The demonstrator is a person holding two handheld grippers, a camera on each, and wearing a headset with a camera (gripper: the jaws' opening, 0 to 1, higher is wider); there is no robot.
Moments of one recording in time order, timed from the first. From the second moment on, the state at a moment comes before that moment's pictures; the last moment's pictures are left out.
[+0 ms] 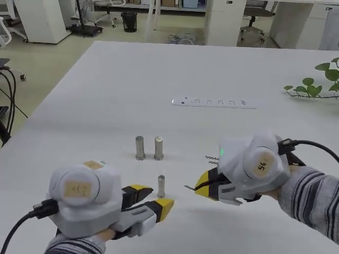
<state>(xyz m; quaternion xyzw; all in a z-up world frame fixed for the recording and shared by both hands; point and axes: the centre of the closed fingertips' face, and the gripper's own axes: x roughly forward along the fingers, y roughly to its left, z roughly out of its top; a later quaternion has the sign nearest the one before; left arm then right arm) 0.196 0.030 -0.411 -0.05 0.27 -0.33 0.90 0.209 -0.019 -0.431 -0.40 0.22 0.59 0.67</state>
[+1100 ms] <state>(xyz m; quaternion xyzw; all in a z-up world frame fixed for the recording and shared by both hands) 0.176 0.006 -0.406 -0.11 0.29 -0.38 0.87 0.171 0.004 -0.417 -0.40 0.16 0.63 0.65</state>
